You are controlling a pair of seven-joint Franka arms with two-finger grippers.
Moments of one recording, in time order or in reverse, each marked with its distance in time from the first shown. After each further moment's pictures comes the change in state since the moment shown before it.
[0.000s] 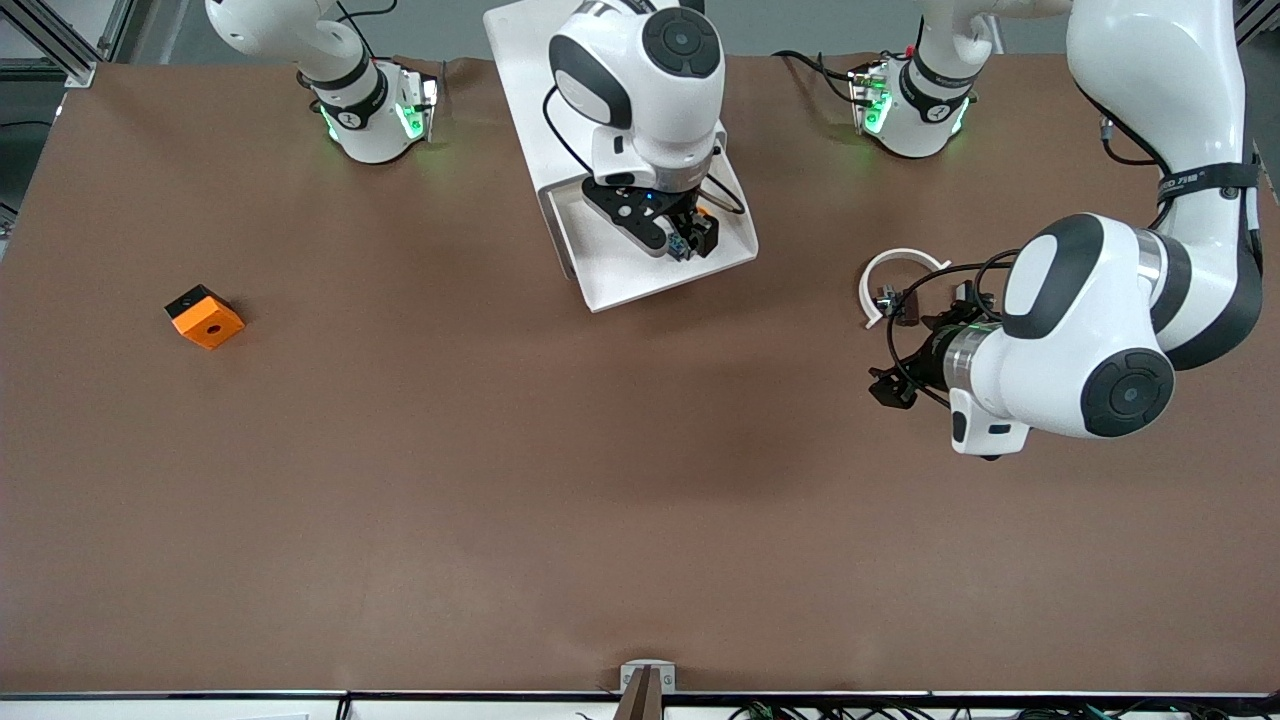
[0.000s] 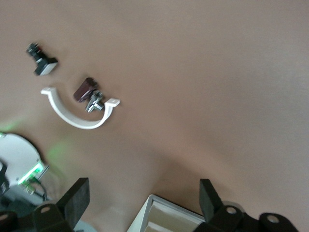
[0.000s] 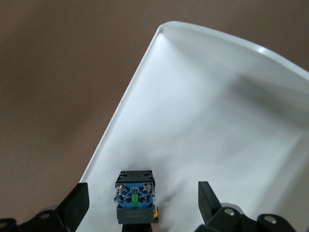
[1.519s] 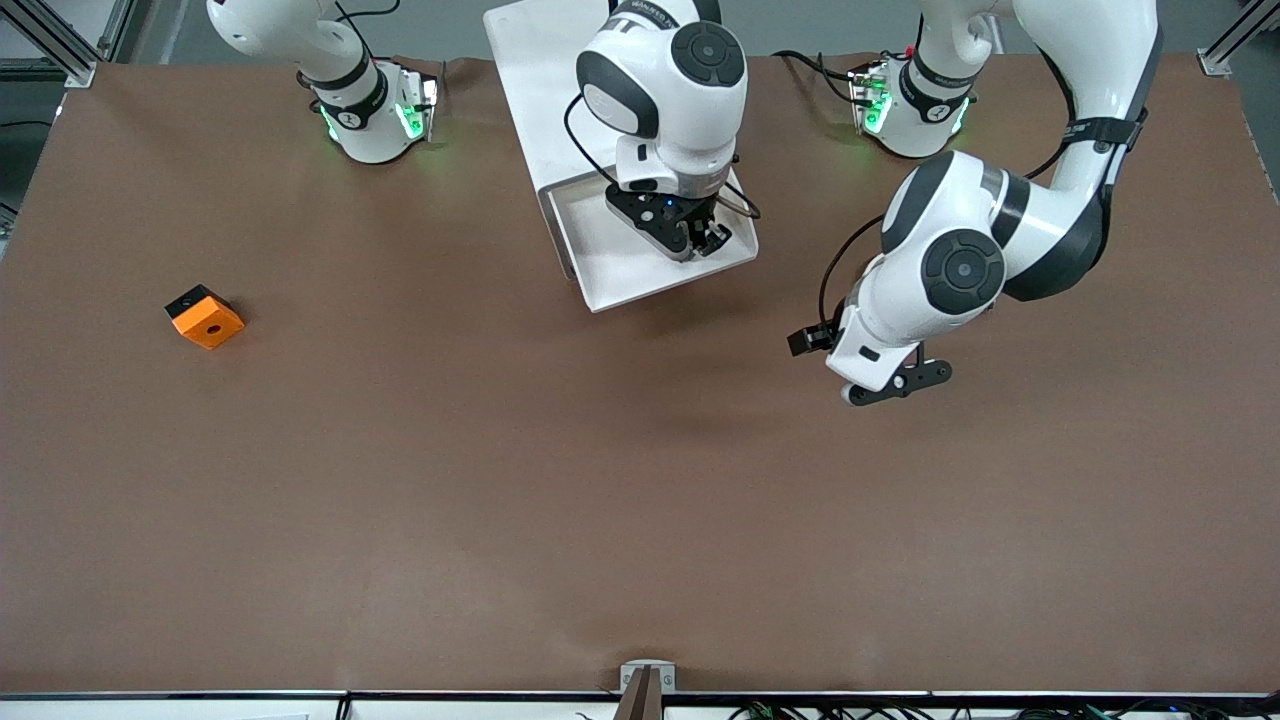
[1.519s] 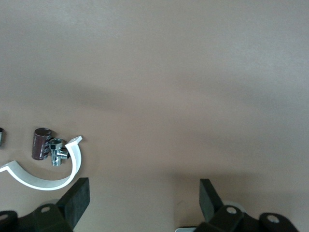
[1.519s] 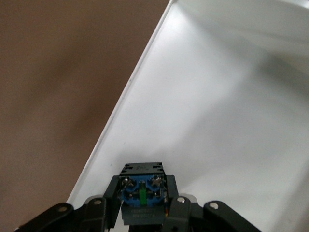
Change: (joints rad) left arm -0.012 -0.200 -0.162 -0.452 0.112 0.431 0.310; right arm 0.027 0.043 -0.002 0.013 -0.013 0.036 0.031
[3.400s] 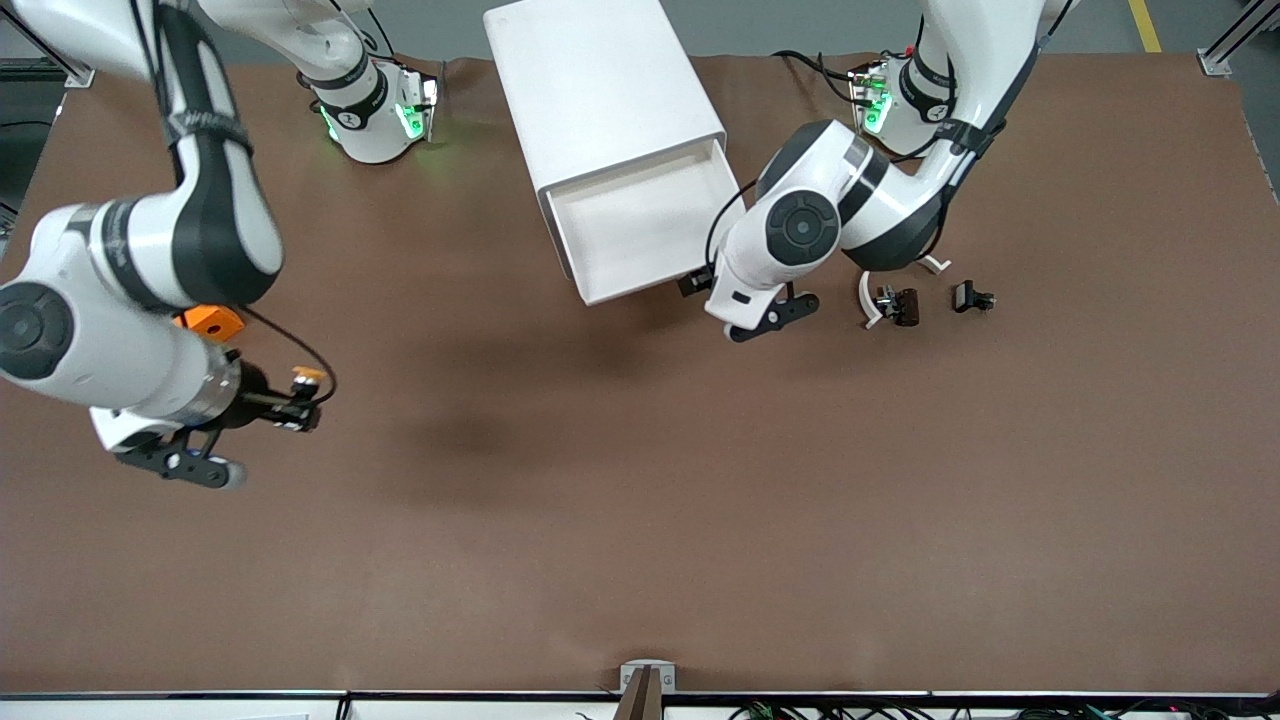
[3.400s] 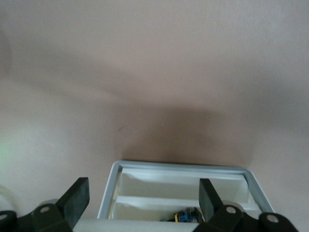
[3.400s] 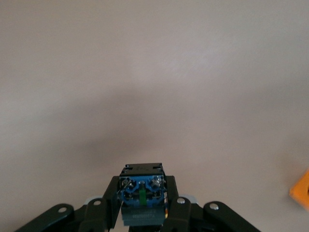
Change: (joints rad) left arm -0.086 0.049 -0.191 -0.069 -0.134 0.053 -0.349; right arm -0.875 -0.130 -0.035 -0.210 0.035 0.065 -1.415
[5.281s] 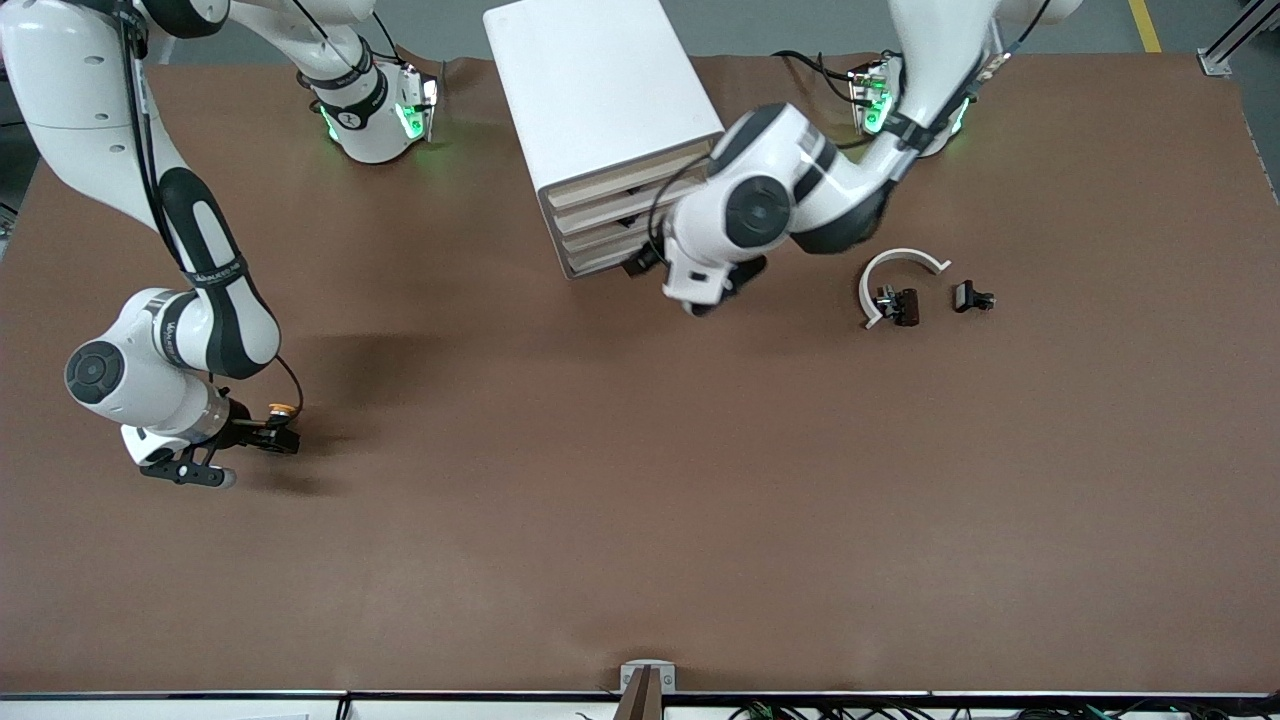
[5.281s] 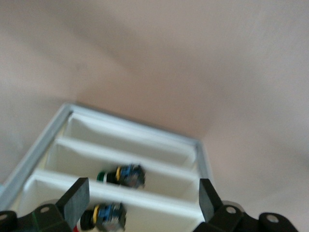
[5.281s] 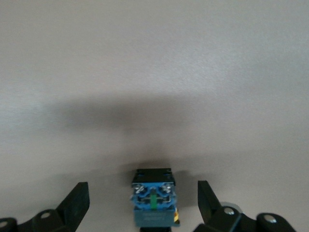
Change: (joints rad) left arm -0.017 0.037 0.013 0.067 -0.143 0.065 -0.238; right arm -0.210 0.175 0.019 -0.305 0.015 0.531 -0.320
